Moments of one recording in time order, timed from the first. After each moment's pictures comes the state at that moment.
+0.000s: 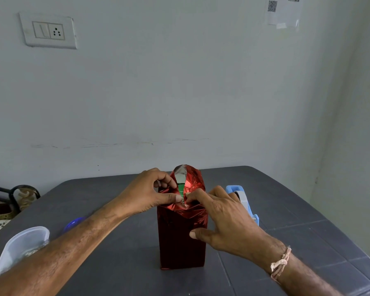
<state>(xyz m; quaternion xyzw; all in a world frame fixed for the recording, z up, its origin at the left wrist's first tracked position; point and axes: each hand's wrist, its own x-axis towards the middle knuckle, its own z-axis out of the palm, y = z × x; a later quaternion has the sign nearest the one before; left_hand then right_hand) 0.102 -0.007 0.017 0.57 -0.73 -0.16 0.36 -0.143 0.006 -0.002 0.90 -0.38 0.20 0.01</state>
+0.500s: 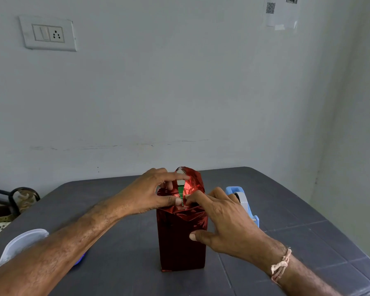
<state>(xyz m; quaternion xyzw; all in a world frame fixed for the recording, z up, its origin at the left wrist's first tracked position) 0.107 -0.012 0.027 0.52 -0.82 -0.08 0.24 -0.142 0.007 -0.001 0.91 -0.38 0.19 0.02</state>
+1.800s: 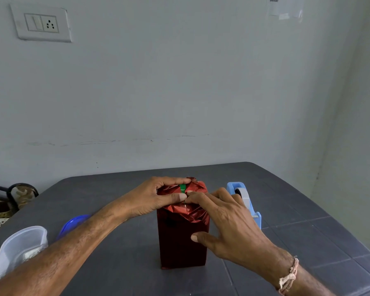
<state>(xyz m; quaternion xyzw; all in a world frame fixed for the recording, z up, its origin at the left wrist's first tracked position) 0.100 -0.015 0.008 0.49 -0.75 -0.31 0.31 -0.147 0.006 -0.021 0.90 -0.36 0.23 0.05</state>
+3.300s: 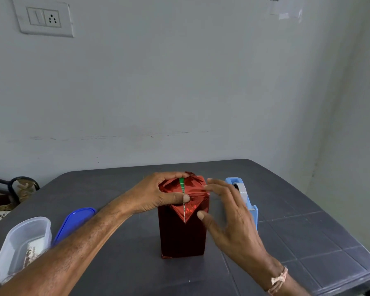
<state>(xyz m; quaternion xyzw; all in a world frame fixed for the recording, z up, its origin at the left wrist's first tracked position) 0.100 -0.007 0.001 0.51 -0.75 -0.29 0.32 -0.148 0.014 -0.055 0.81 -0.33 0.48 -0.05</state>
